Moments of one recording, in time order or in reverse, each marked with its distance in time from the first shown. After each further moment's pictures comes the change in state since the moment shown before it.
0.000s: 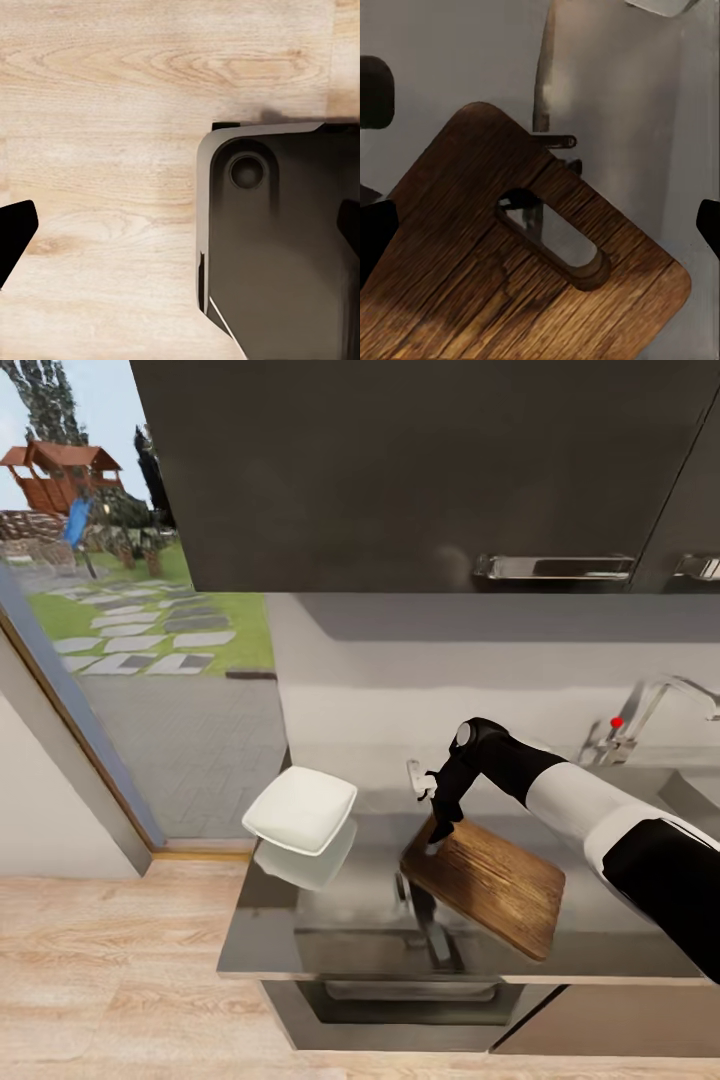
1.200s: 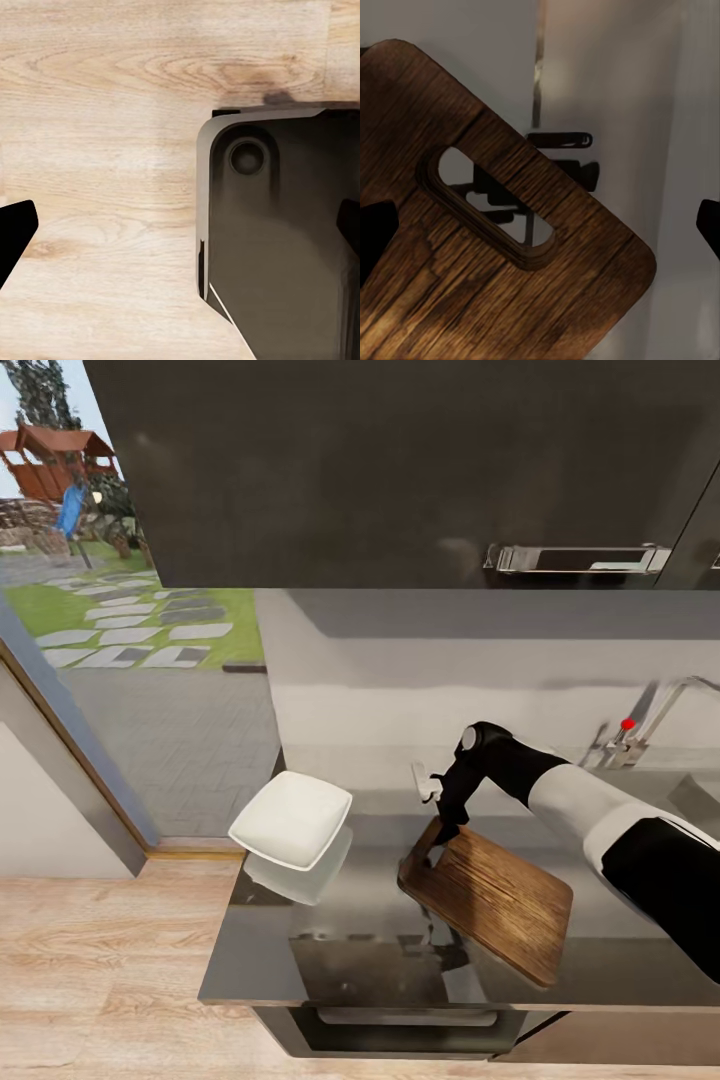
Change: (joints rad) left arm 0.000 0.000 -0.001 0.001 0.000 0.000 0.000; right arm 0.000 -0.002 0.006 0.056 -0.001 -0.053 -0.021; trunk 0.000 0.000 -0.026
